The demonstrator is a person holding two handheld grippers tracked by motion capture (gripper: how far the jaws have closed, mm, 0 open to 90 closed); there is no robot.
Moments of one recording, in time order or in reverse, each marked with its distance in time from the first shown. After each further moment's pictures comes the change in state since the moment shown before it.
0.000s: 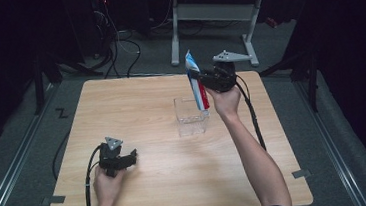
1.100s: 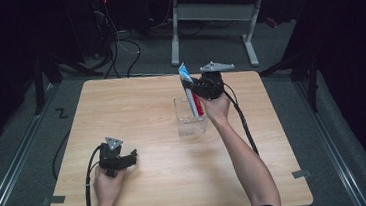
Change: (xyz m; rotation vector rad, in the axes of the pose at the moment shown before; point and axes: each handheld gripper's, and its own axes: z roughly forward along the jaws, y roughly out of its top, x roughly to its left) left arm 0.000 0.000 0.000 0.001 0.002 0.000; right arm -0.008 -0.039 0.046 0.108 -0.060 -0.012
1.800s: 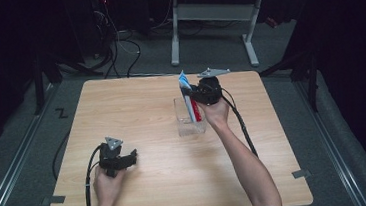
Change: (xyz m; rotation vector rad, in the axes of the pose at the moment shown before) left arm 0.000 0.000 0.000 -0.001 -0.001 -0.001; right arm 0.002 -0.017 0.009 0.068 0.016 -0.007
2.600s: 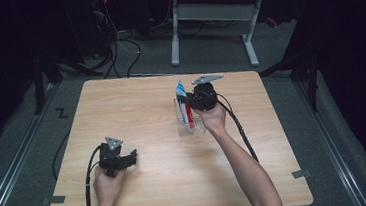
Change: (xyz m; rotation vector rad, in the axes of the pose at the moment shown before) left arm 0.000 0.000 0.000 -0.001 -0.001 -0.001; right arm 0.012 -0.012 0.011 0.073 0.031 -0.019
